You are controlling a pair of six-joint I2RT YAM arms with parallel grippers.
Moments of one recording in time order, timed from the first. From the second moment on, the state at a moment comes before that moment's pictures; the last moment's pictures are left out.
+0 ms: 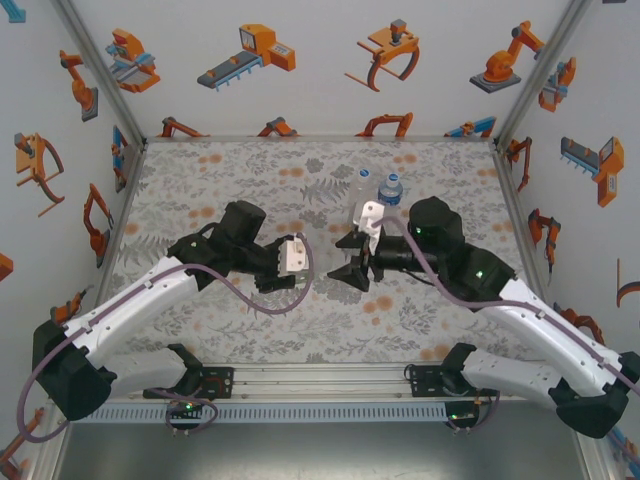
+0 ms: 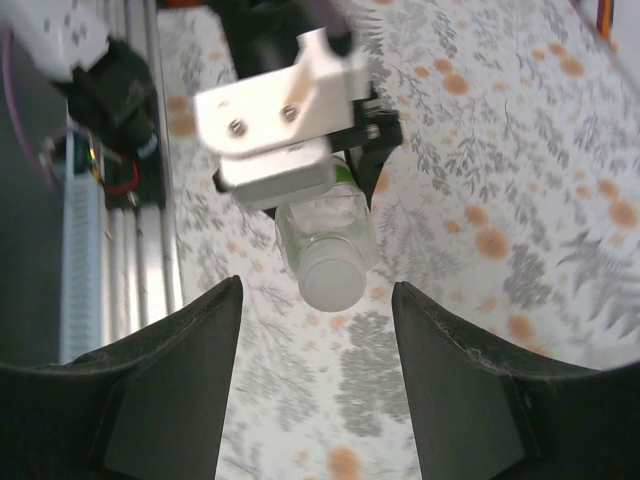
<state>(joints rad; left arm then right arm) -0.77 1.17 0.99 -0.64 0.50 0.79 0.85 0.97 1.10 -0.45 -0.52 -0.31</state>
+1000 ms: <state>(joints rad) -0.77 1.16 0.99 -0.67 0.56 0.81 0.86 1.07 1.09 -0.46 -0.62 -0.52</state>
